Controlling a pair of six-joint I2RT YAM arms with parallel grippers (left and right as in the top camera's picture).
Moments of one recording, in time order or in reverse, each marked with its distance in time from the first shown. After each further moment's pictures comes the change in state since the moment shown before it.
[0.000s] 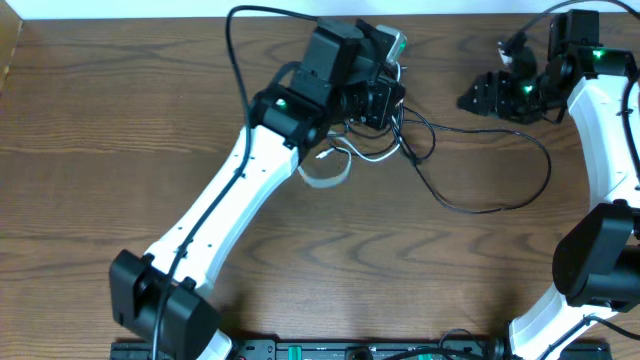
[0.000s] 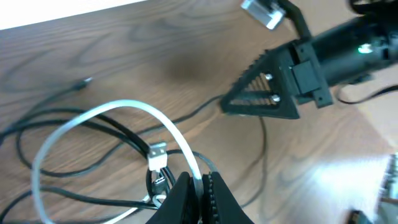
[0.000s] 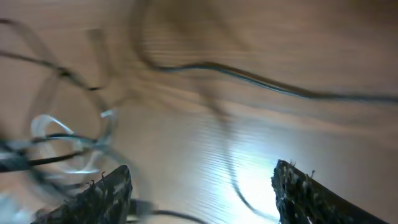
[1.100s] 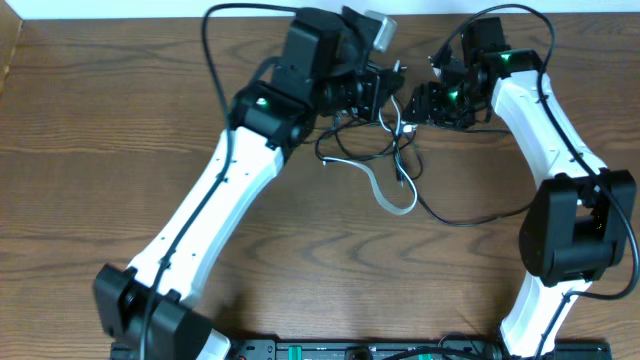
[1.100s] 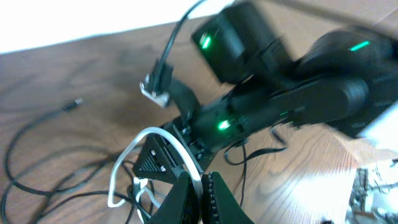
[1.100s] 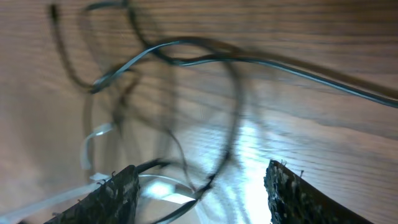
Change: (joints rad) left arm 0.056 -0.064 0.000 0.055 0.080 -0.057; right arm 0.237 0.144 -0.010 0.115 0.202 0.222
